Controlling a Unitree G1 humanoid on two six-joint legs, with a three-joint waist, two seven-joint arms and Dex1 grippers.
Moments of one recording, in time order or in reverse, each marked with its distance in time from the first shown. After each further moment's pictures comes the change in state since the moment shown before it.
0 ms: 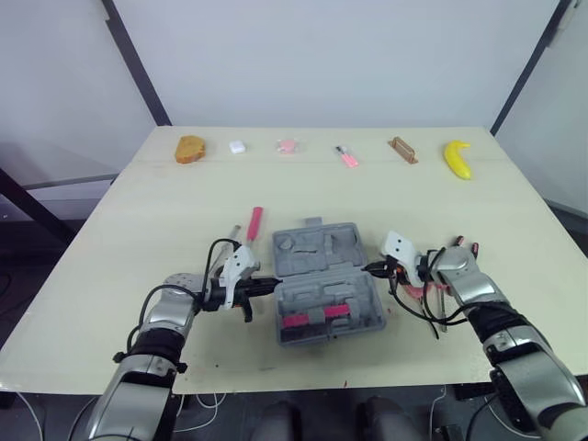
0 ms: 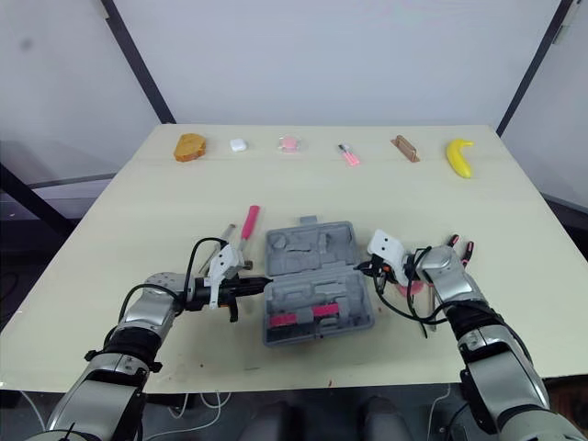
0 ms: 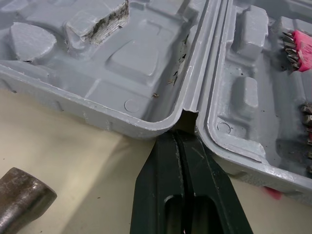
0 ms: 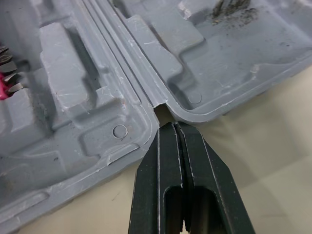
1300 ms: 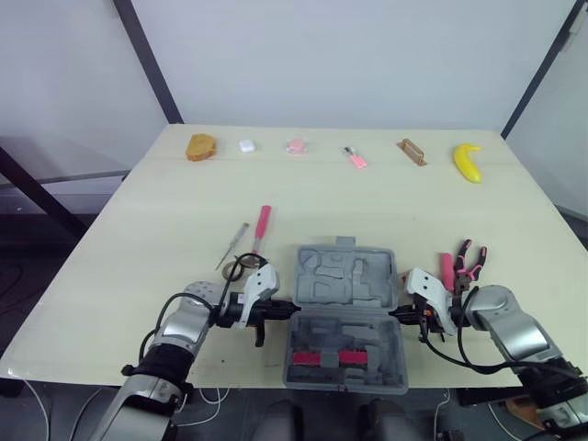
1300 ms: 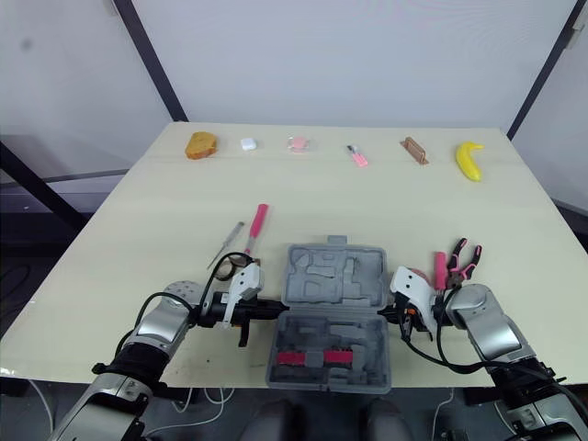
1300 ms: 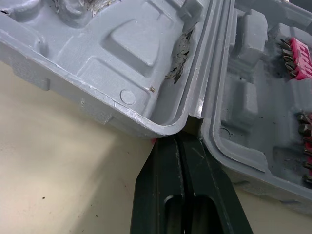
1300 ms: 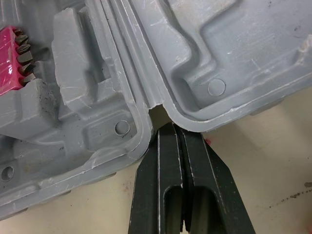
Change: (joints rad) left arm 0.114 -0.021 -0.119 -0.271 0.009 0.129 -0.080; right arm 0.369 -0.191 -0.007 -0.586 0.106 0.416 0.059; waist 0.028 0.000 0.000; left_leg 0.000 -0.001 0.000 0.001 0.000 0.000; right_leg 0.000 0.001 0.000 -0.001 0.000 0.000
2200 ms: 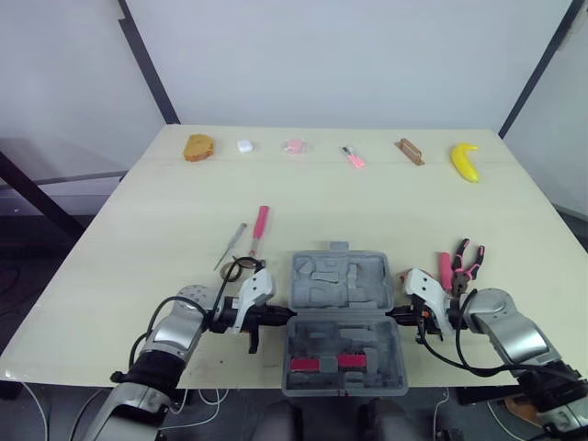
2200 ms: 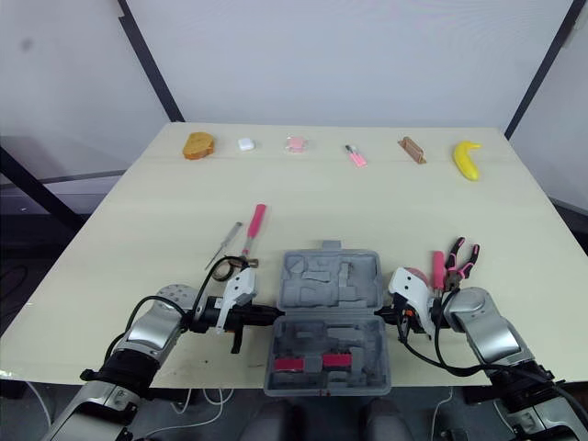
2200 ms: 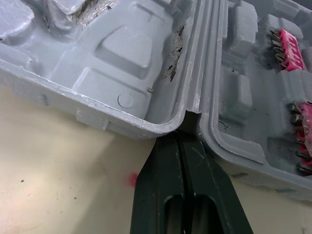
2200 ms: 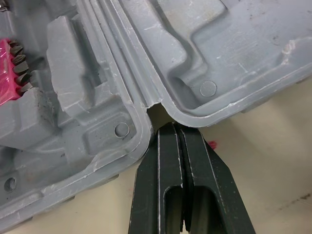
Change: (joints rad) left arm 0.045 0.061 0.000 -0.074 -0.017 0.034 -0.011; right arm 0.026 0.003 0.015 -0.028 0.040 0.005 -0.040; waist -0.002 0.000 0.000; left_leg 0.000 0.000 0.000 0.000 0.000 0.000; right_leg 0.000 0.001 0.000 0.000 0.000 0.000
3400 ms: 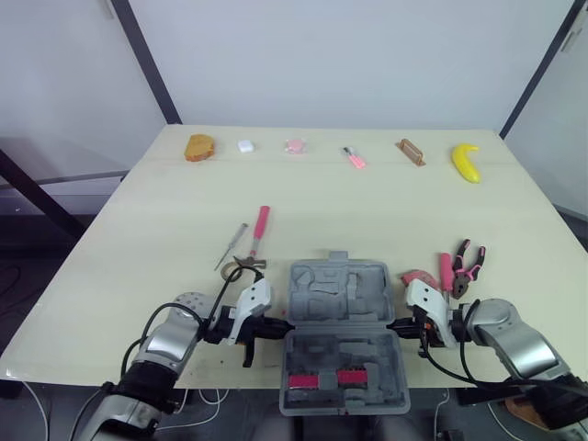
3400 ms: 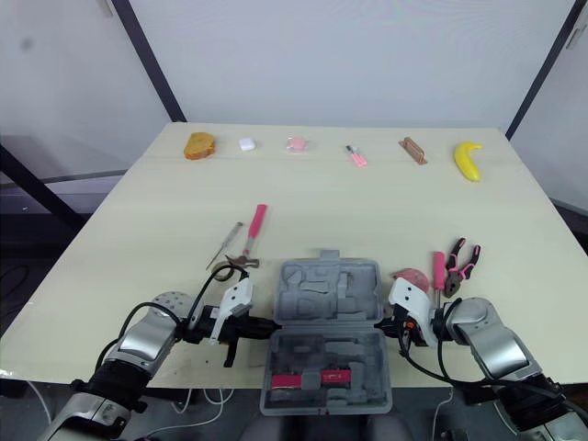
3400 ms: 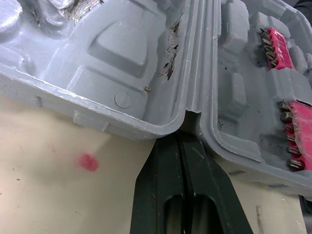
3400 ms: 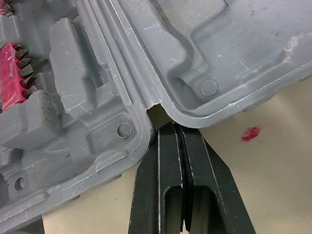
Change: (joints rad) left arm 0.073 0.033 -0.019 -0.119 -0.015 0.079 -0.029; right arm 0.063 -0.039 0.015 -0.093 0.039 0.059 -0.014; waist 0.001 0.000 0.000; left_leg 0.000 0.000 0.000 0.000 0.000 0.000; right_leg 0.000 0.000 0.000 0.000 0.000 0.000
